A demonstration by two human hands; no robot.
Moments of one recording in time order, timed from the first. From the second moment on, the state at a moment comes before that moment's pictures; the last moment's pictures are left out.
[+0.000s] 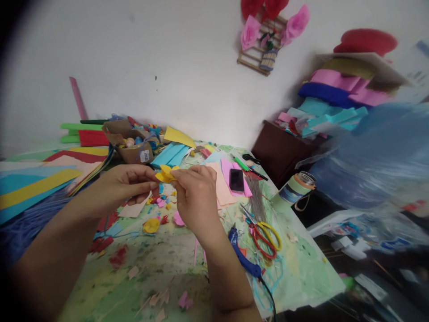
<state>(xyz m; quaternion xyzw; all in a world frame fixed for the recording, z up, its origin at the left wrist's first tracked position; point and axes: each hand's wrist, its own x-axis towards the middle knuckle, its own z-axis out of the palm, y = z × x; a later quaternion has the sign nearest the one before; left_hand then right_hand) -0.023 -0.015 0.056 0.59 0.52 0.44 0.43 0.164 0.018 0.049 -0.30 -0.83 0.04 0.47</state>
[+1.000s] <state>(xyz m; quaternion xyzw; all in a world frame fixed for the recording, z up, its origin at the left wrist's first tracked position) -0.021 -0.014 0.054 0.60 0.52 0.43 0.43 0.165 0.021 0.047 -0.30 -0.83 0.04 0.47</state>
